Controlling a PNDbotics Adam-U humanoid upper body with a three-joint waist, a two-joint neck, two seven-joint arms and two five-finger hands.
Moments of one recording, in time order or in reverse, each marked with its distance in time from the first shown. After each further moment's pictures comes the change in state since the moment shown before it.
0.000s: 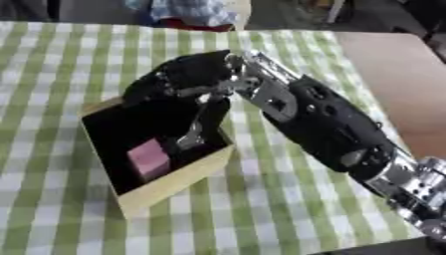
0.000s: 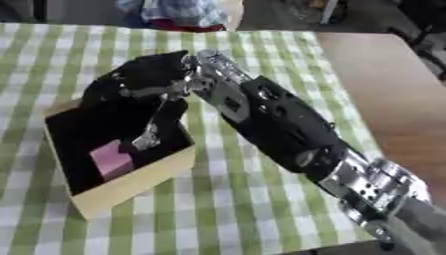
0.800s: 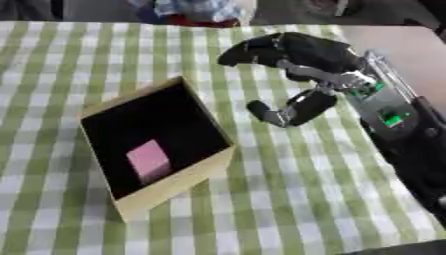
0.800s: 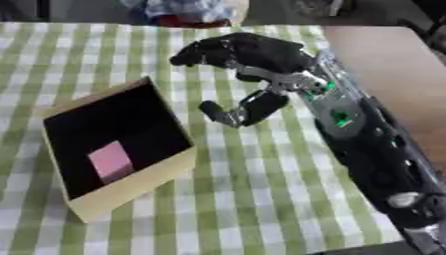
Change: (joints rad) left arm 0.007 0.000 0.034 -0.003 -0.023 -0.008 0.037; right arm 0.324 -0.067 -0.356 -0.291 -0.211 -0.010 -0.029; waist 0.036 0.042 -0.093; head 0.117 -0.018
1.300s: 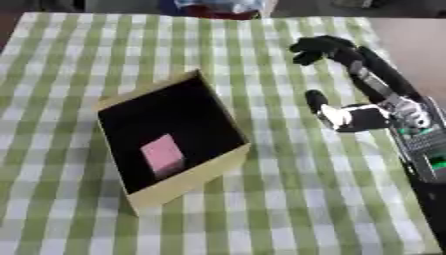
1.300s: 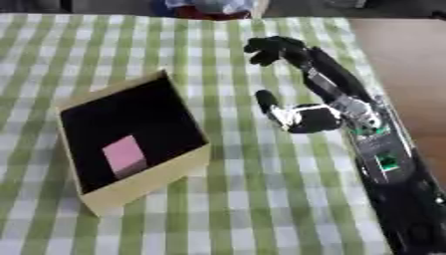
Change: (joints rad) left arm -0.002 -0.009 -0.001 -0.002 -0.005 0.000 -0.001; right arm 0.238 0.142 -0.215 -0.098 -0.150 0.128 -0.129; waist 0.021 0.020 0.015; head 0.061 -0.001
